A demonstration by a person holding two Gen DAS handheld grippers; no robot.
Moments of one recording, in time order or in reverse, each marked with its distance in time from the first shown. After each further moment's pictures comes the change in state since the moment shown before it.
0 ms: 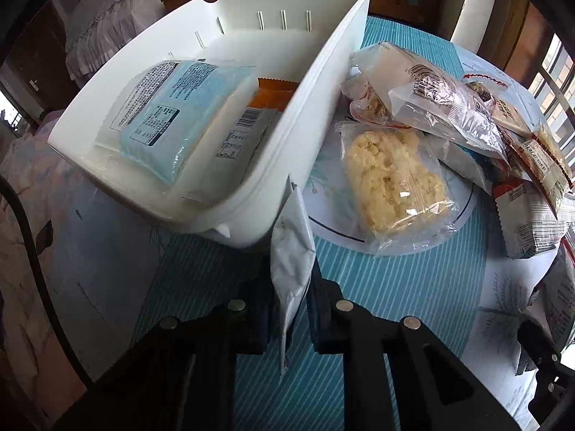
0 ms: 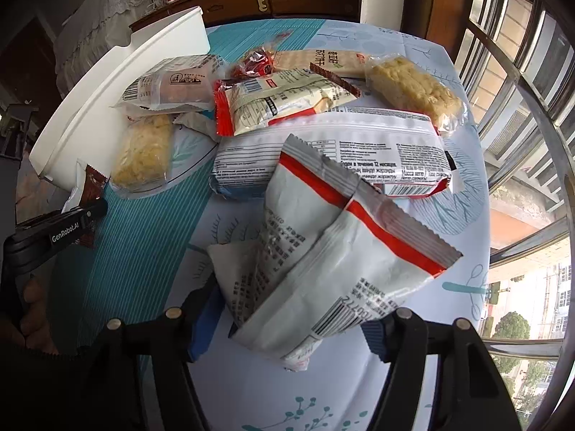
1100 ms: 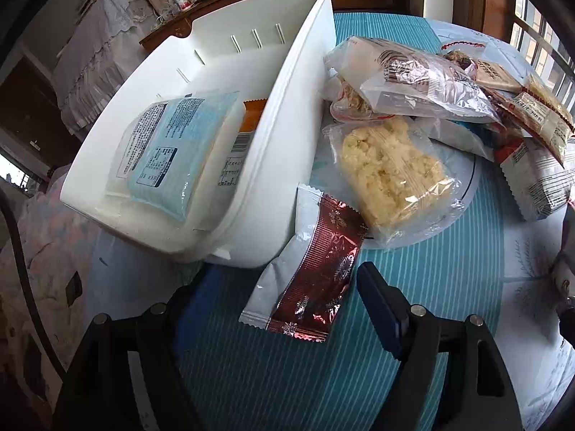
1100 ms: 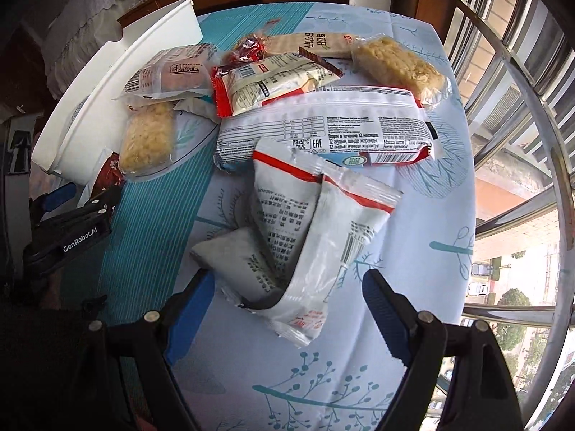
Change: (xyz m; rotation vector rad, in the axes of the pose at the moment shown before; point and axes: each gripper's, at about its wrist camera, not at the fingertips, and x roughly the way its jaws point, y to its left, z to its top) left arm -0.003 -0.024 0.001 0.202 -0.044 0.107; right arm -0.015 -0.006 -0.006 0.047 0.093 0.000
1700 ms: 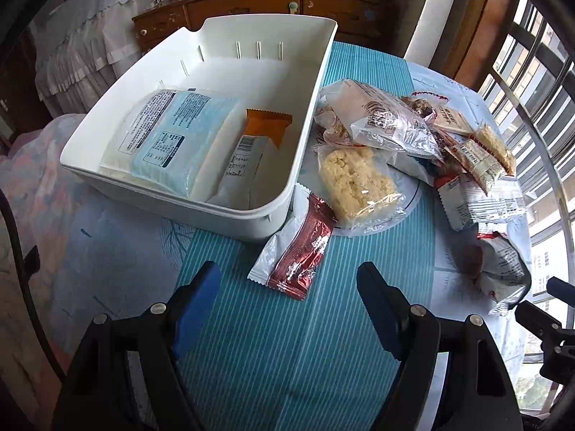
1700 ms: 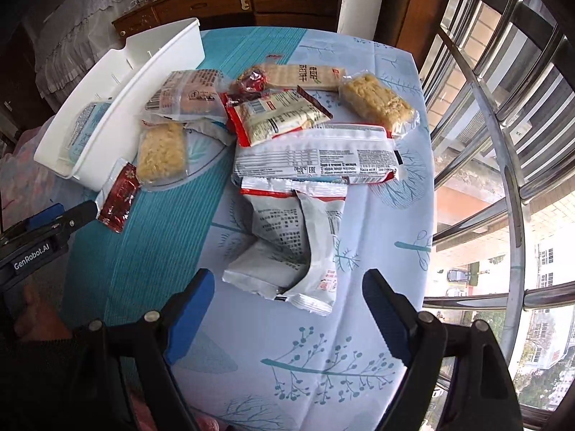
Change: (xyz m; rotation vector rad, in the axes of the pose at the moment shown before) left arm -0.047 0.041 -0.017 -0.104 -0.032 -0.239; right arm -0.049 0.019 -0.001 -0.007 -0.028 -0.107
